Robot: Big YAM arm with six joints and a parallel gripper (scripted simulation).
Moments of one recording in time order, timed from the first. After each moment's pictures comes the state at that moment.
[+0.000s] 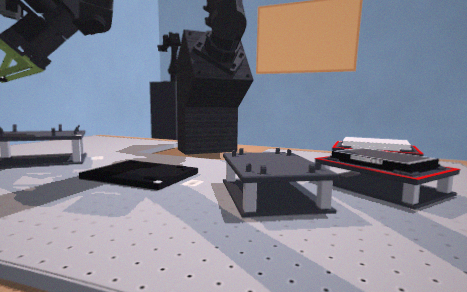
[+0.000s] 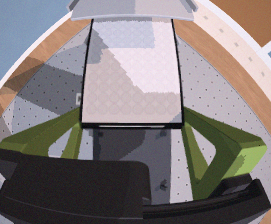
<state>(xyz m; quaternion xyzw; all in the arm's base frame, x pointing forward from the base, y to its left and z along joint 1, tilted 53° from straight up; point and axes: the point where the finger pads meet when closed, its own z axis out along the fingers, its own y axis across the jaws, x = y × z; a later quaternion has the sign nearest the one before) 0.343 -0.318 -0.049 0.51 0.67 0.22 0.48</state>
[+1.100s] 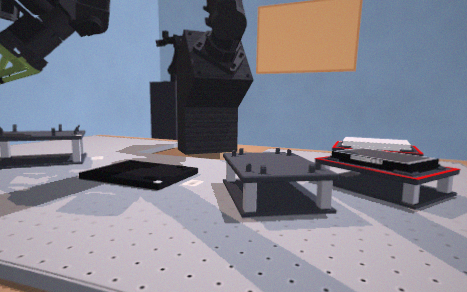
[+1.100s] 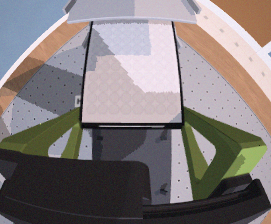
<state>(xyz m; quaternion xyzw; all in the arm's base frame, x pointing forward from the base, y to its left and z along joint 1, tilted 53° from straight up) 0.349 -0.321 -0.052 0.51 0.67 0.22 0.48</state>
